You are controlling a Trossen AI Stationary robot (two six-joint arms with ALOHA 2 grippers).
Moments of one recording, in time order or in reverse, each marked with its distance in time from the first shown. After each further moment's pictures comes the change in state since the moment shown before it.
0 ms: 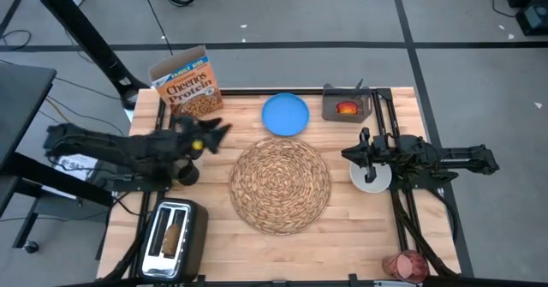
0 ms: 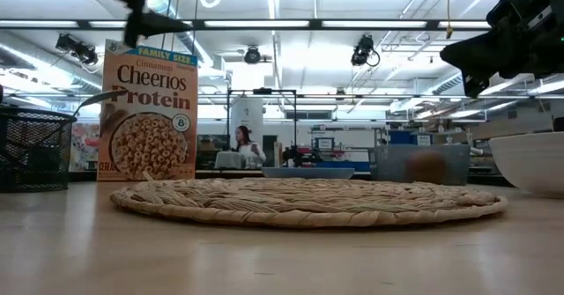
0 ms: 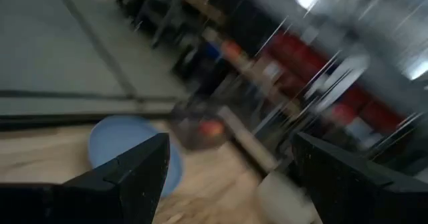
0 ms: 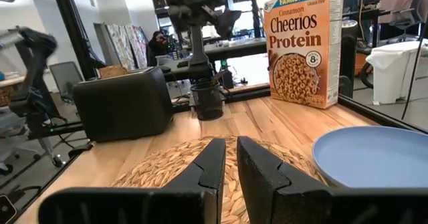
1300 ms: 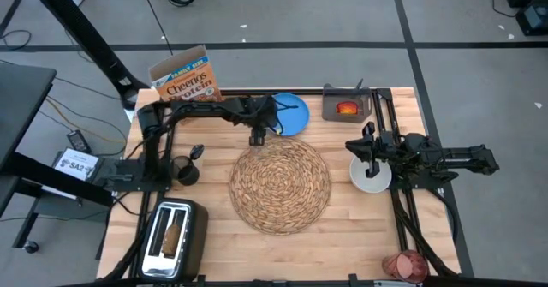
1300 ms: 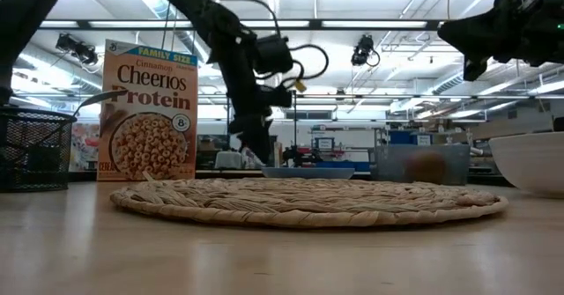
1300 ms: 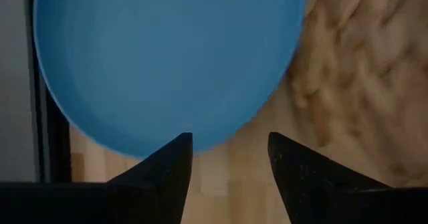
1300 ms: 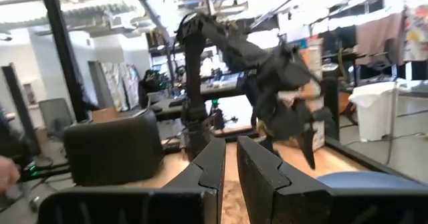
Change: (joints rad) left arm 0.505 1.113 0.760 -0.631 0.616 1.252; right arm -0.001 0.000 0.000 0.173 0.074 -0.037
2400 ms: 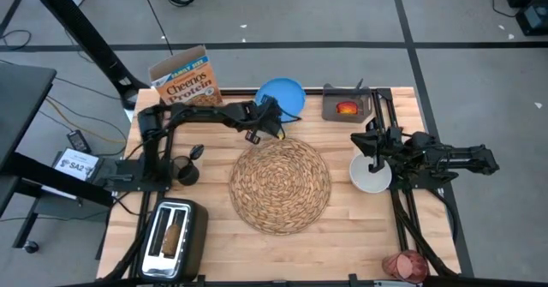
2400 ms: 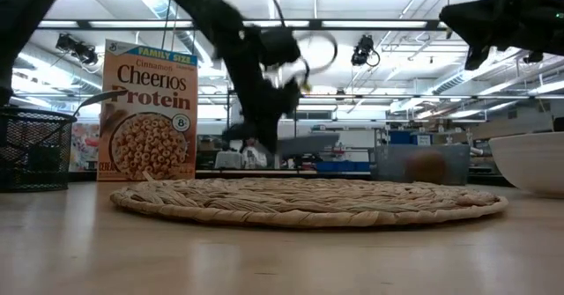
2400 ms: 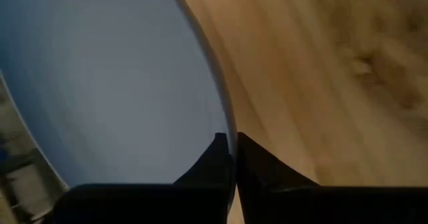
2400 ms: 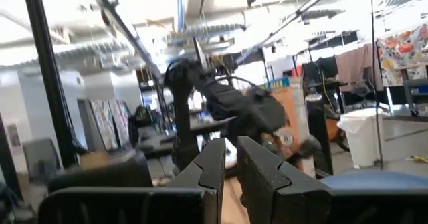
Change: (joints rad) left arm -0.092 -0.029 -0.001 0.080 -0.240 0.425; right arm 0.000 0.000 0.000 0.146 0.058 0.021
